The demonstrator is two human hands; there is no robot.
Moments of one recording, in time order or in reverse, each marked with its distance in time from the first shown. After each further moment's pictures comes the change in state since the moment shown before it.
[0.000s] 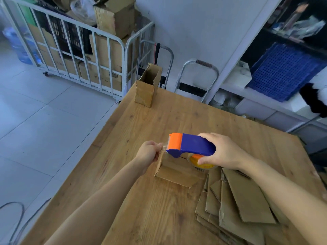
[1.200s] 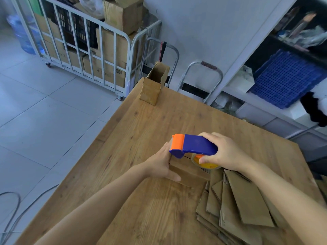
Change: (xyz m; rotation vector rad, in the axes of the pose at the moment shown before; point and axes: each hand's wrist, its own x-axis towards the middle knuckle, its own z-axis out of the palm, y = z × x) left_hand 0.007 -0.033 -0.003 0.713 -0.423 0.492; right_hand 0.007 -0.011 0.003 -0.082 -0.007 -0.001
